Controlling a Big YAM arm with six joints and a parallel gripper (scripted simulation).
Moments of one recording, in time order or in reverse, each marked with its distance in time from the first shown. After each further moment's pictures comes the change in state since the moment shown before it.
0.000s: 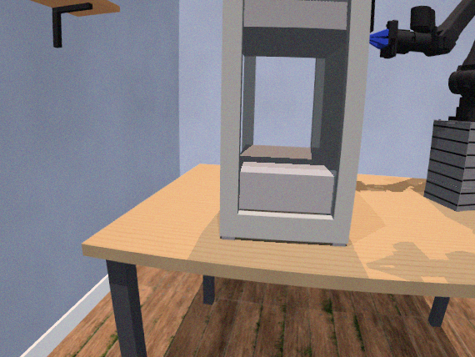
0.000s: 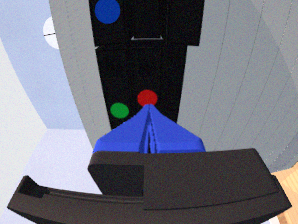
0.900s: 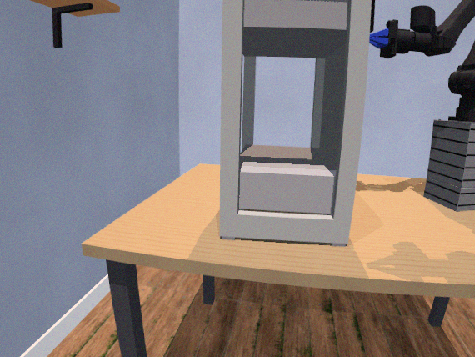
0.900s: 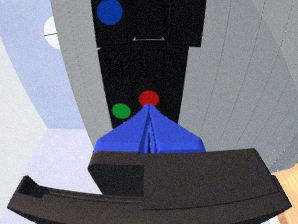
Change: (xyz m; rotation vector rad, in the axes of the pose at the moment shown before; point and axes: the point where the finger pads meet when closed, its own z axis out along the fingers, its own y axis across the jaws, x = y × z) arm -0.001 0.002 0.000 -0.002 0.000 0.001
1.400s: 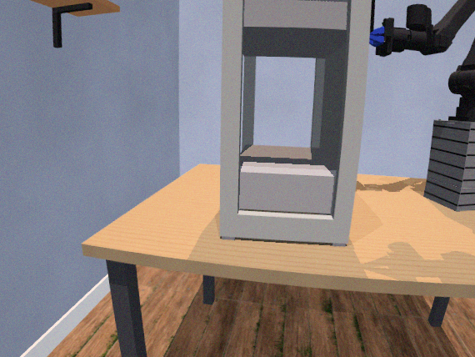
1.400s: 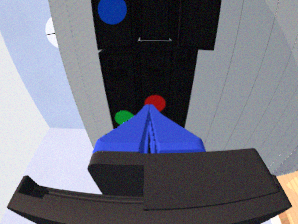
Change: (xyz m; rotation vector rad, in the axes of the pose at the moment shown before) arm 0.001 0.005 0.013 -0.014 0.007 0.005
